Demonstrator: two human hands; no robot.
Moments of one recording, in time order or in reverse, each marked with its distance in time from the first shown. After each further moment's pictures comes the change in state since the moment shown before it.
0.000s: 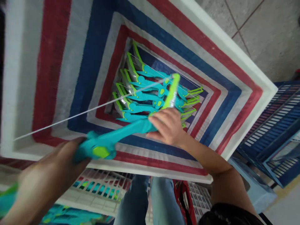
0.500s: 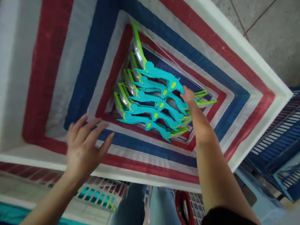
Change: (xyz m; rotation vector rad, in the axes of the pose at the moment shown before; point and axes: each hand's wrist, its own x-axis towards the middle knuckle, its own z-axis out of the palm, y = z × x) left_hand 0.033 0.011 0.067 -0.058 0.284 0.249; right_hand 0.086 0.193 0.102 -0.027 -0.239 0.628
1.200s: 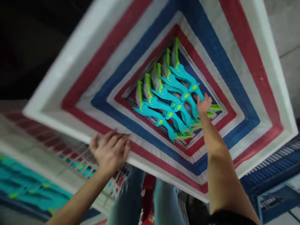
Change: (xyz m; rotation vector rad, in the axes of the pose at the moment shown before) left_hand -0.098 -0.029 0.036 0.070 0.208 -0.138; right_hand -0.013 -0.050 0.006 -0.038 0.313 0.194
